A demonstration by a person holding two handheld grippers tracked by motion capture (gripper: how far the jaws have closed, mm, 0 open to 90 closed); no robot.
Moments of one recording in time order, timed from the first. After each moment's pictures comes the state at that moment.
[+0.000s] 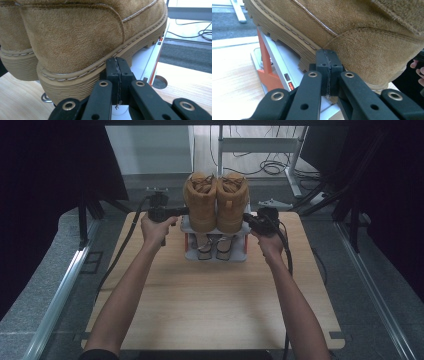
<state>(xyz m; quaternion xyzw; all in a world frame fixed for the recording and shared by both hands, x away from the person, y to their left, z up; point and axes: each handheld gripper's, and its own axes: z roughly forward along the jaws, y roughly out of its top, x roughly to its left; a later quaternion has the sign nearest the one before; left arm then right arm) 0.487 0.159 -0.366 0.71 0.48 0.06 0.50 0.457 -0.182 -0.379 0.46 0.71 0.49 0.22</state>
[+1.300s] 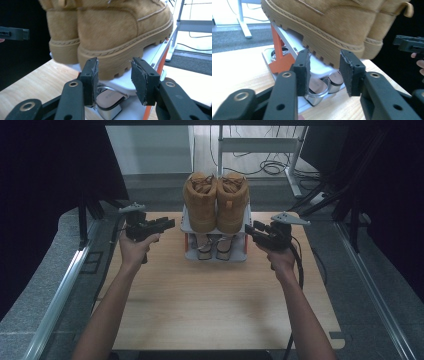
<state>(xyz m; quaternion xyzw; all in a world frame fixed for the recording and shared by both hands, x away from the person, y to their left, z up) 0.408 0.208 -0.372 0.70 0.44 0.11 0.55 0.399 -0.206 -0.378 0.41 0.70 0.55 0.21</state>
